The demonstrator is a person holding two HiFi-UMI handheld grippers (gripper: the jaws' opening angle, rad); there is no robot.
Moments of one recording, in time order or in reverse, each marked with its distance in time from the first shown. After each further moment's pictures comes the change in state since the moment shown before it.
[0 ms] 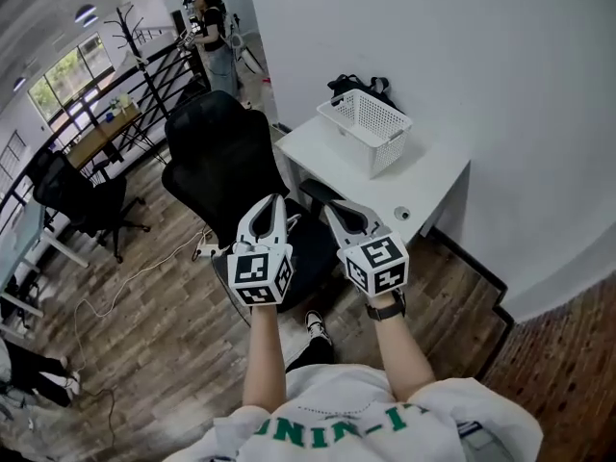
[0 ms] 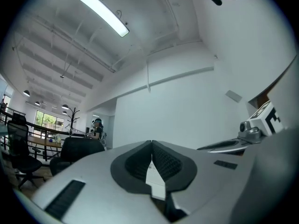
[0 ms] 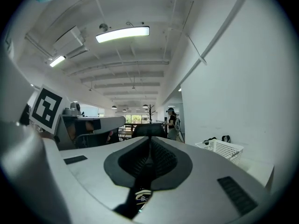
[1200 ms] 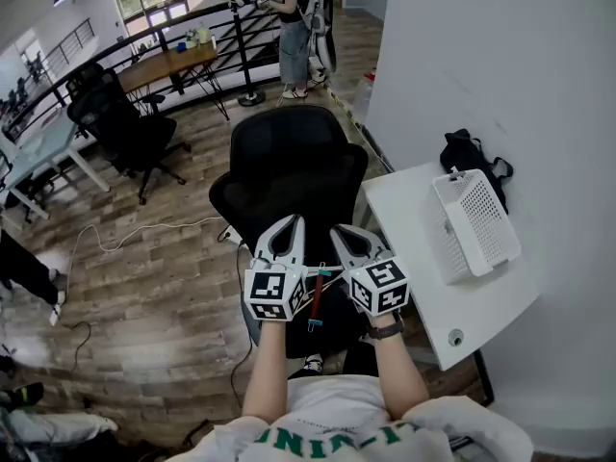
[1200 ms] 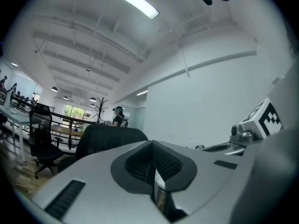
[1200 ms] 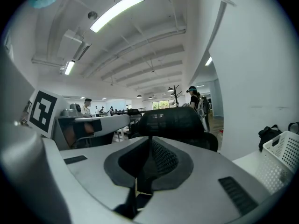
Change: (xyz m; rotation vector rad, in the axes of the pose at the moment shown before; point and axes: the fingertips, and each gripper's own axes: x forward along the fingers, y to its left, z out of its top) left arm 0.199 0.312 -0.087 -0.111 0.083 0.289; right arm 0.413 0.001 -0.042 0.030 0.201 0.390
